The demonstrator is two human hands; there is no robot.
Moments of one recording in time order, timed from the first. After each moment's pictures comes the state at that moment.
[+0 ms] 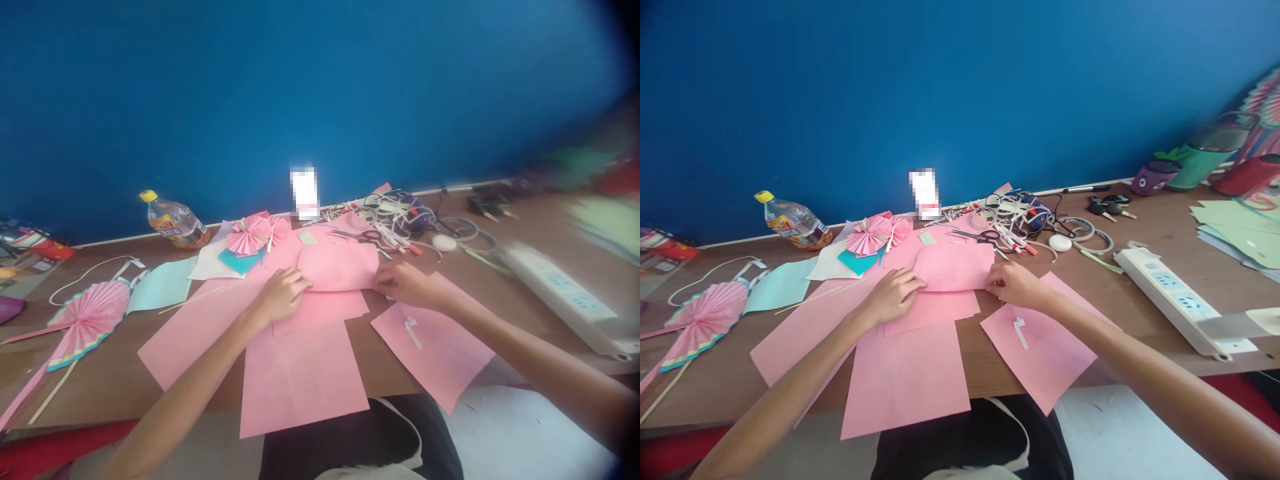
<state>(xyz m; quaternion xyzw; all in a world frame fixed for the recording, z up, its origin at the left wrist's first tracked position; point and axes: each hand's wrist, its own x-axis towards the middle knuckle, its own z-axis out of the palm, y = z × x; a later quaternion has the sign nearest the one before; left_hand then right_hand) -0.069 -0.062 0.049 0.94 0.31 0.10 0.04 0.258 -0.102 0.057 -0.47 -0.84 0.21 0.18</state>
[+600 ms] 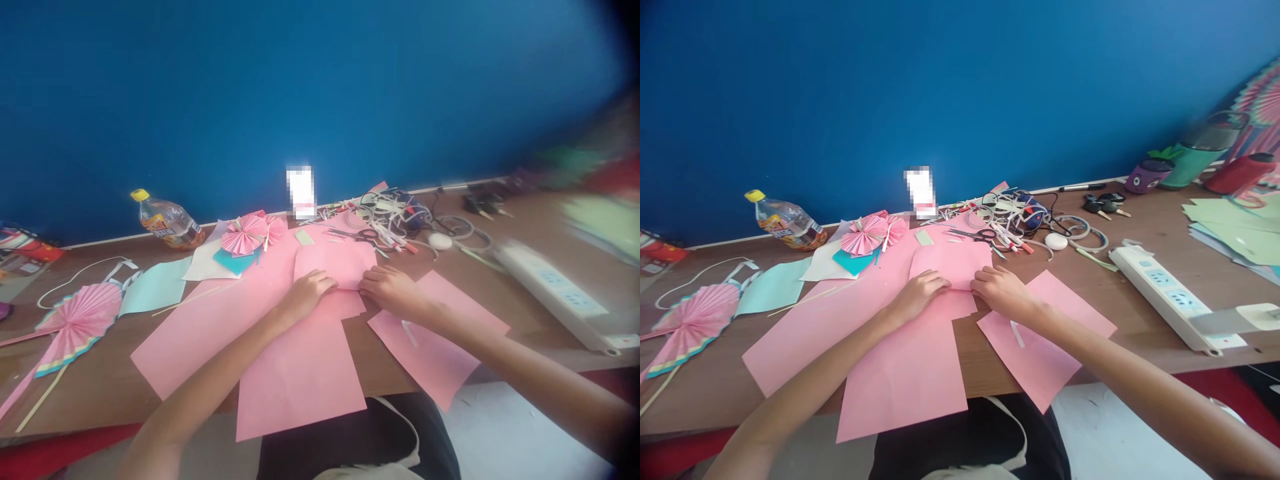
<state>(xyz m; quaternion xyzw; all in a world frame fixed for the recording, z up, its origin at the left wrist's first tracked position) -0.011 -0.062 0.024 0.95 0.27 0.15 0.08 0.239 -0.112 0.035 -0.44 -0.89 0.00 0.12</state>
